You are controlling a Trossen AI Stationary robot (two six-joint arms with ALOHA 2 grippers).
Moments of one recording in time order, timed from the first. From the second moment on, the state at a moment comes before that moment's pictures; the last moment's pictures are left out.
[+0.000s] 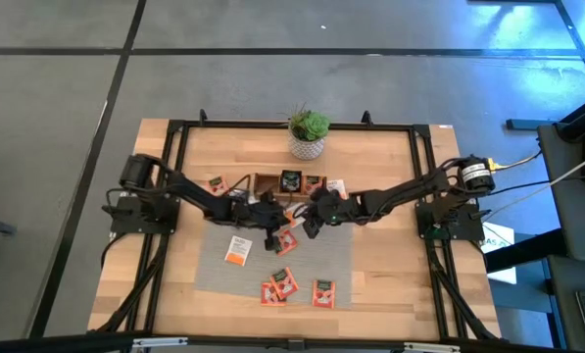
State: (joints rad) left arm -0.11 1.80 0.69 0.48 -0.24 -0.20; right arm 0.11 1.72 0.86 0.09 0.27 0.78
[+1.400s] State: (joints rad) left arm -0.11 1.87 0.71 0.40 -0.20 -0.22; right arm 0.09 1.83 0.86 0.05 0.32 0.99
